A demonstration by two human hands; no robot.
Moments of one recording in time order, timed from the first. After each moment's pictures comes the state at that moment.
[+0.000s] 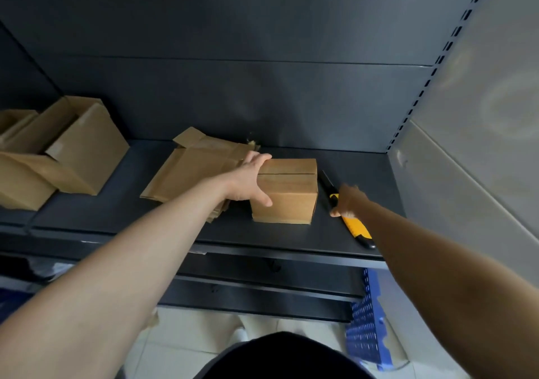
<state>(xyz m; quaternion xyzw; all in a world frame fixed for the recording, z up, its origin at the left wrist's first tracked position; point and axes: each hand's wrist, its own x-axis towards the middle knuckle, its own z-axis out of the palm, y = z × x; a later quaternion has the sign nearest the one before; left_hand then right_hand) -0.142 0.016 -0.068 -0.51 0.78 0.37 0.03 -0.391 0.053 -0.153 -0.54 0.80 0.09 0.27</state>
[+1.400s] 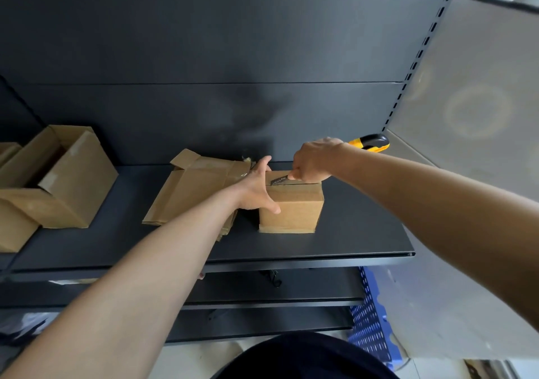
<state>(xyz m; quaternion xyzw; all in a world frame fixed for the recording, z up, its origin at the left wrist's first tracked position) -0.135 0.004 -0.073 -0.47 0.79 0.40 -0.02 -0.290 0.036 0.011 -0.72 0.64 0.26 0.04</state>
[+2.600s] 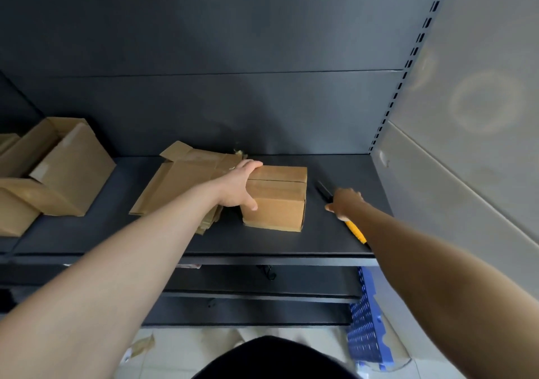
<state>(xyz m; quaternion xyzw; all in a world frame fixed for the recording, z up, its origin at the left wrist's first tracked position) -0.144 0.011 -0.065 -0.50 0.79 0.35 0.05 -0.399 0.060 -0.150 -0.50 0.82 0.10 0.25</state>
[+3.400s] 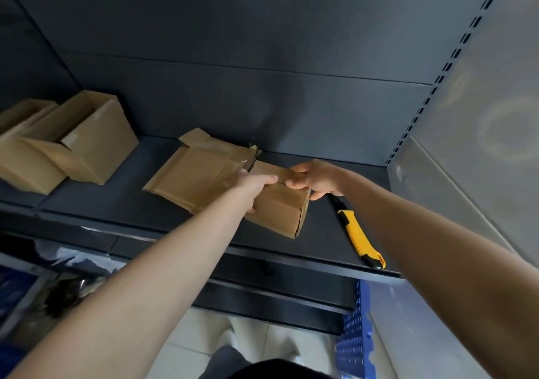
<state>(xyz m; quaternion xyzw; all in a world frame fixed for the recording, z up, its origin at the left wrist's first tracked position) -0.186 0.040 -0.075 -0.72 0.33 0.55 -0.26 -0.352 0.024 -0.070 -0.59 0.62 -0.08 0.51</state>
